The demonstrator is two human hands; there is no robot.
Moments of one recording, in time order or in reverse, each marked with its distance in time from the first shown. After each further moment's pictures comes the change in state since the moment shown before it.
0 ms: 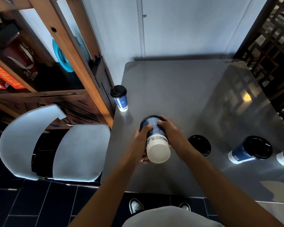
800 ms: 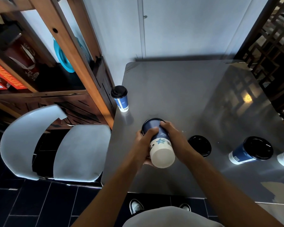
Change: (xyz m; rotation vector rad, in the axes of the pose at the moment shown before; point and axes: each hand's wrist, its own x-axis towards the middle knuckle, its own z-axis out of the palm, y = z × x) left_hand -0.004 -0.006 0.008 -0.090 -0.010 -0.021; right_hand -0.001 0.011 -0.003 0.202 -0.084 0.057
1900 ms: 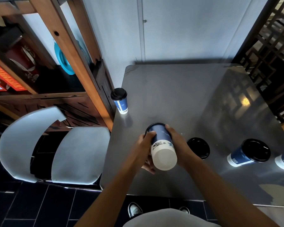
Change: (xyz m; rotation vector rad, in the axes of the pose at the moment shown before) left_hand -0.013 0.005 -0.002 0.219 0.007 -0.038; right_hand -0.001 0.013 -0.009 0.228 -0.025 0.160
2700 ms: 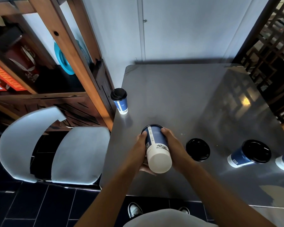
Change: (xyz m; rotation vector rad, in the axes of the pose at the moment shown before) left_hand 0.015 -0.009 -0.004 -0.246 -0.025 -0.099; right_hand 0.011 0.016 0.007 -0.046 0.023 -0.140
